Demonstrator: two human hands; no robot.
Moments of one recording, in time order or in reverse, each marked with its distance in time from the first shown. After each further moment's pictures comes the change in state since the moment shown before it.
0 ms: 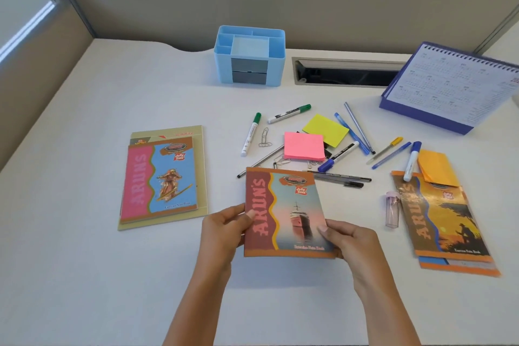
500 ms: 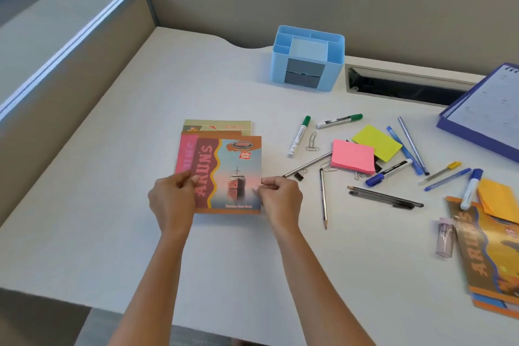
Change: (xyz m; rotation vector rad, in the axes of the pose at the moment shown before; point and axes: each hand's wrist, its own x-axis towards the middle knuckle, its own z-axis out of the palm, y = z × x) left_hand 0.054 0.037 -0.139 0.539 0.770 0.340; right_hand 0.025 -0.020 0.212 -0.313 -0.051 -0.189
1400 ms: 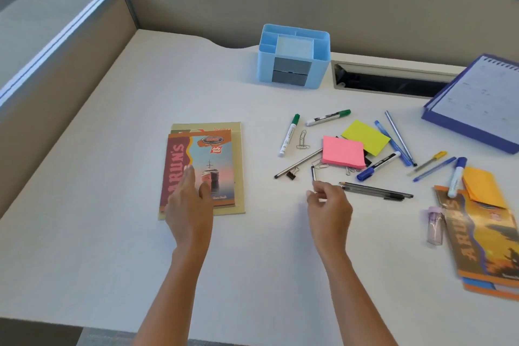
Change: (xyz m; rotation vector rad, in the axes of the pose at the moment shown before) left_hand -0.019 0.001 0.030 0.274 0.000 0.285; right_hand 0.007 0.043 -0.074 -0.198 0.372 -0.252
